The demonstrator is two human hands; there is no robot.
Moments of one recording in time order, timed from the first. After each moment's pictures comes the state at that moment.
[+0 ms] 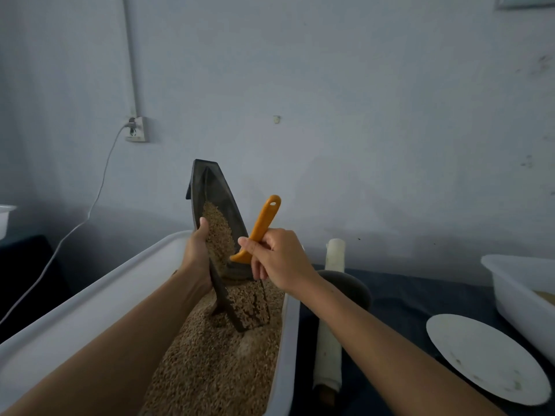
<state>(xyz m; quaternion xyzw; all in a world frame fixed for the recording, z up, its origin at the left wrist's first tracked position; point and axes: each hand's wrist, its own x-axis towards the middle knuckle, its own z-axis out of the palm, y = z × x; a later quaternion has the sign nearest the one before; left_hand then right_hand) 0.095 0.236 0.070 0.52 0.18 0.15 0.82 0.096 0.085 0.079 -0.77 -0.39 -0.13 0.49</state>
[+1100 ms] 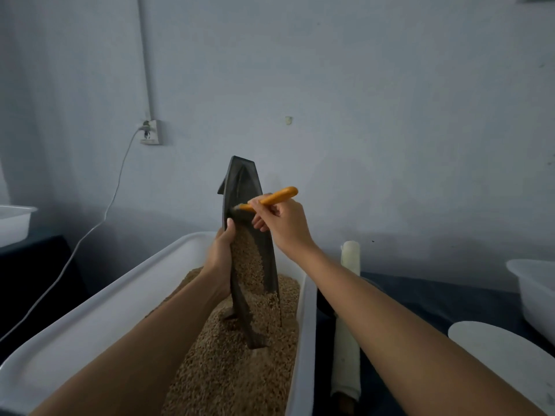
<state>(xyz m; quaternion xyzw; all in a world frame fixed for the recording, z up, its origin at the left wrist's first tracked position) 0.093 0.229 0.068 0.56 0.08 0.12 0.81 0.146 0.120 0.105 -0.73 -0.37 -0.24 0.53</state>
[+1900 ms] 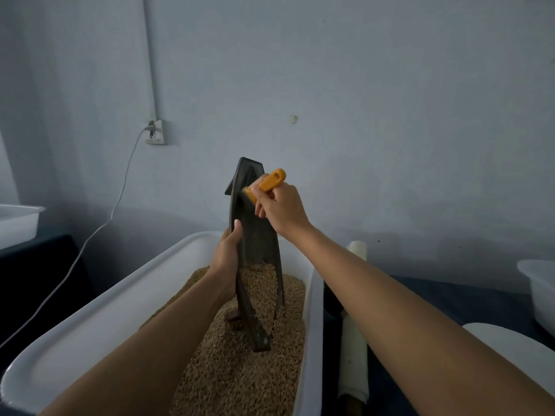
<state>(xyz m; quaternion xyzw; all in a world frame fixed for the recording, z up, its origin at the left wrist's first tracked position) 0.092 0.230 0.067 0.56 0.08 0.13 0.81 0.168 0.136 0.123 -0.74 -0.38 -0.25 0.49</state>
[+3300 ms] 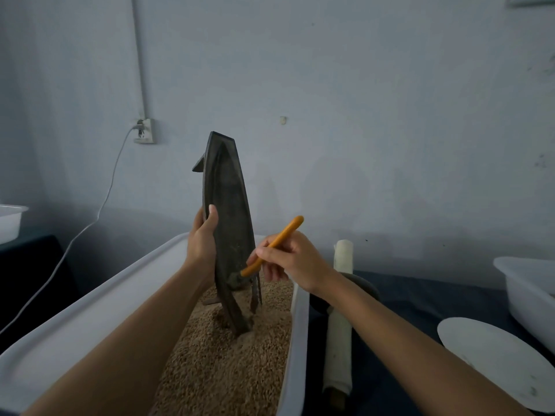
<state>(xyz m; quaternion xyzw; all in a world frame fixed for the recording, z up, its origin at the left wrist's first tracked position) 0.101 0.245 0.076 0.58 0.07 0.26 0.76 0.111 0.068 0.079 -0.71 -0.46 -0.01 0.53</state>
